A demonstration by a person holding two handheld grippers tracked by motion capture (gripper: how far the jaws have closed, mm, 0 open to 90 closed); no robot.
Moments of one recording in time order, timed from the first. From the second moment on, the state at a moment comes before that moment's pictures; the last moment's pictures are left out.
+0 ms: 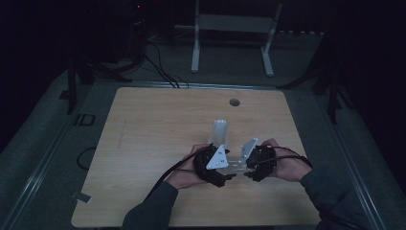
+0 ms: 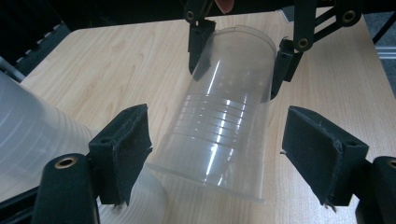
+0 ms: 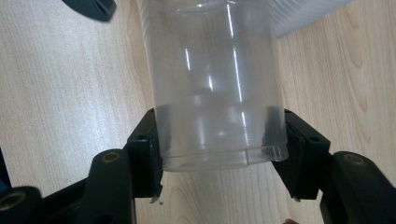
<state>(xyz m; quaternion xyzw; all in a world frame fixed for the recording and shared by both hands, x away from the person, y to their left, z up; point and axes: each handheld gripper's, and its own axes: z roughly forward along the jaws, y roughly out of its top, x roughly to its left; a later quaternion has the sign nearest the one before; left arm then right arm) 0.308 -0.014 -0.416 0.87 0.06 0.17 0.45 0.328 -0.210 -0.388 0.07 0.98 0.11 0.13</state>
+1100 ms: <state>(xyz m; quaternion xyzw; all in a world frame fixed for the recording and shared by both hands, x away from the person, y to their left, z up) 0.316 0.001 -0.413 0.86 0.09 0.17 0.48 0.327 -0.249 -0.393 0.19 0.95 0.19 0.17</state>
